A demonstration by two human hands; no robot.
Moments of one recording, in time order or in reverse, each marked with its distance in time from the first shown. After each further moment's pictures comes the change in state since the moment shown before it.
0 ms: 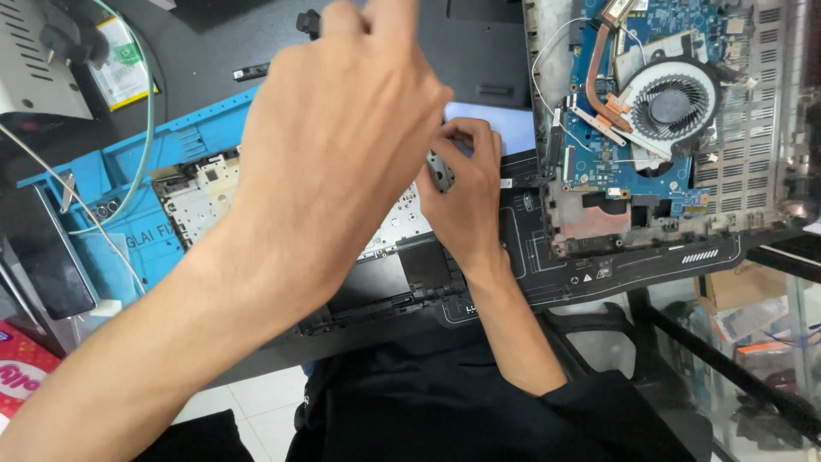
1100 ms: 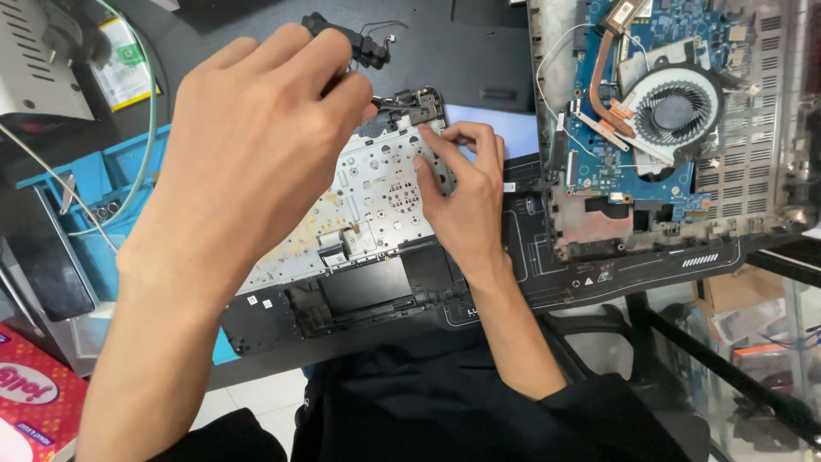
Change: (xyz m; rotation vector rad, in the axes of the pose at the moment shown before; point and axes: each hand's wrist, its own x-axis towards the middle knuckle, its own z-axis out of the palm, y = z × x) left_hand -0.030 -0.042 0.016 -0.369 0.230 0.100; right_hand 0.002 -0.008 -0.002 -0.033 0.014 -0.004
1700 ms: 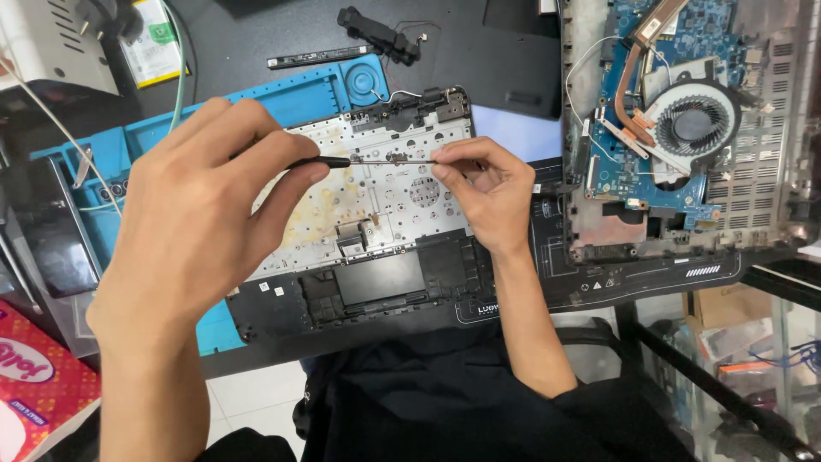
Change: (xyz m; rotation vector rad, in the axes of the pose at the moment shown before) left_hand -0.067 0.000 -0.028 -0.379 0.043 -0.299; right_hand -0.006 0.030 0.006 0.843 -0.182 0.234
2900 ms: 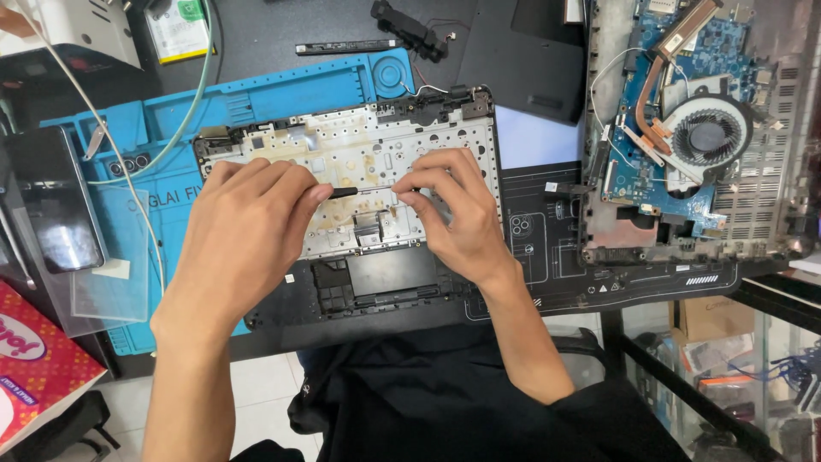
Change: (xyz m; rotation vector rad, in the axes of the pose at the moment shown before) left_hand -0.068 -0.018 0.036 0.005 -0.114 -0.238; right_hand -0.012 -0.049 0.056 -0.650 -0.232 -0.422
